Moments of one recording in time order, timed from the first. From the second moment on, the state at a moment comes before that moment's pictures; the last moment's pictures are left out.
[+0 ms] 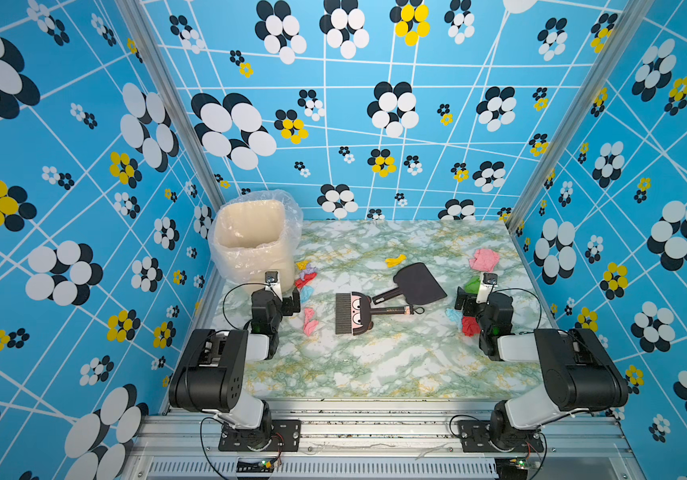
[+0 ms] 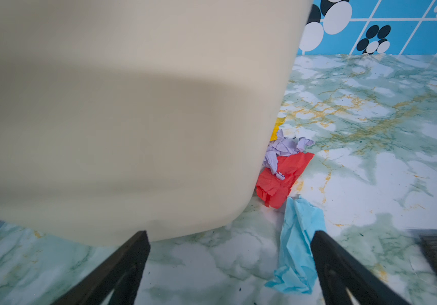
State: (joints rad) left arm -0.03 1.55 0.38 0.81 -0.02 -0.01; right arm 0.01 1.56 0.36 0.84 0.12 0.03
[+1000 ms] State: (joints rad) left arm -0.03 1.55 0.38 0.81 -0.02 -0.01; right arm 0.01 1.56 0.36 0.84 0.12 0.03
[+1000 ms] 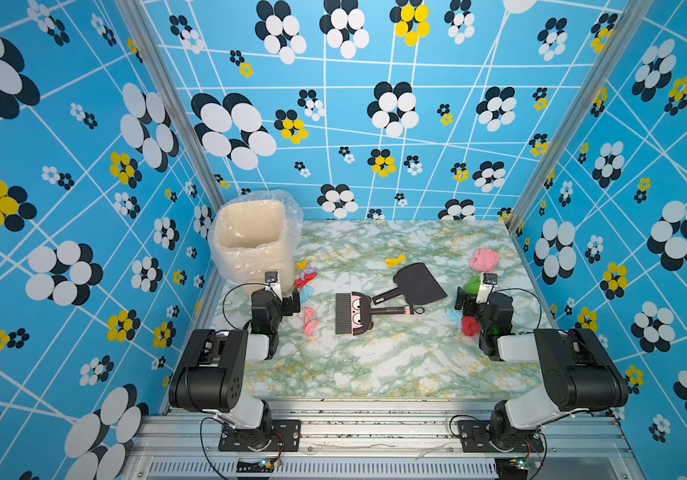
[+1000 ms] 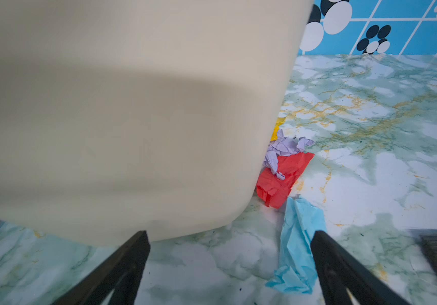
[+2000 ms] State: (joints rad) left arm -0.07 1.30 0.38 0.62 0.26 0.12; right arm 0.01 1.36 0.56 0.47 0.01 0.01
